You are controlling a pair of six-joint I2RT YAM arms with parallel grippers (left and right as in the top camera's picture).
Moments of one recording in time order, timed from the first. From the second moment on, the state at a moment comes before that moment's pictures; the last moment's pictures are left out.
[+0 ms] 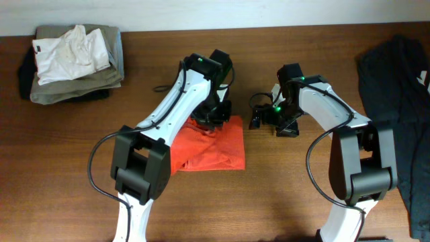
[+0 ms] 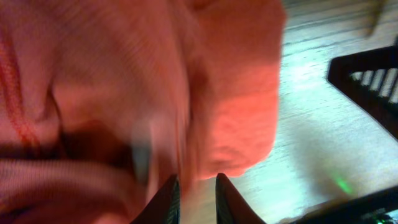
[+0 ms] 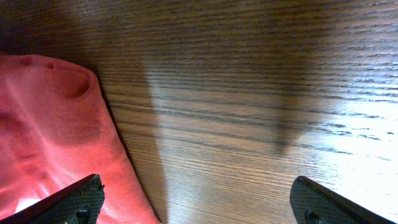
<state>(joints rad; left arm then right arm) -0.52 2.21 1.98 -1.38 0.24 -0.30 0.15 2.00 1.39 -0.94 -0.38 0.29</state>
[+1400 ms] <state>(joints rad) -0.48 2.02 1.62 -1.24 0.66 0.06 0.15 2.00 1.39 -0.89 -0.43 0.30</state>
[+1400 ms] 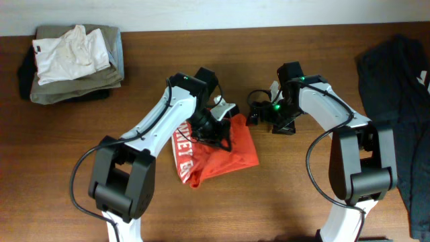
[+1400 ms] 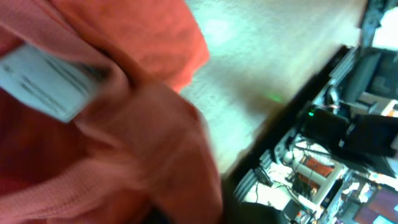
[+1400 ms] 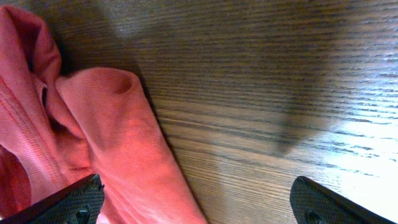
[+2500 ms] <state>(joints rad) -0.05 1.90 1.61 -1.14 0.30 -0.08 0.42 2.13 1.63 -1.00 -0.36 0.13</state>
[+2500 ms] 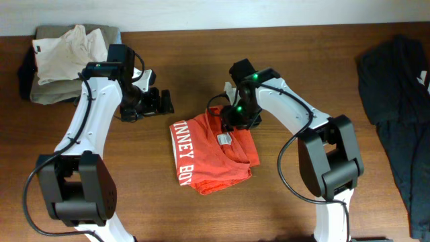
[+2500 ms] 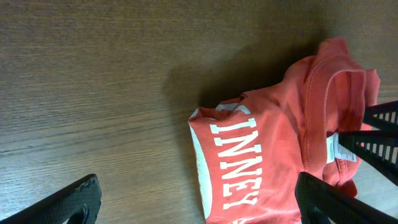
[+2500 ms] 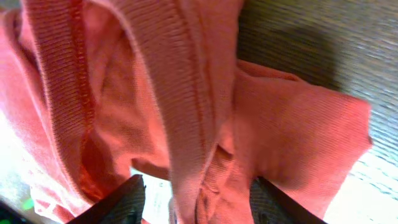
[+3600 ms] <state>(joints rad) -0.05 1.90 1.61 -1.14 0.27 -0.08 0.31 2.13 1.56 -1.12 -0.02 0.25</state>
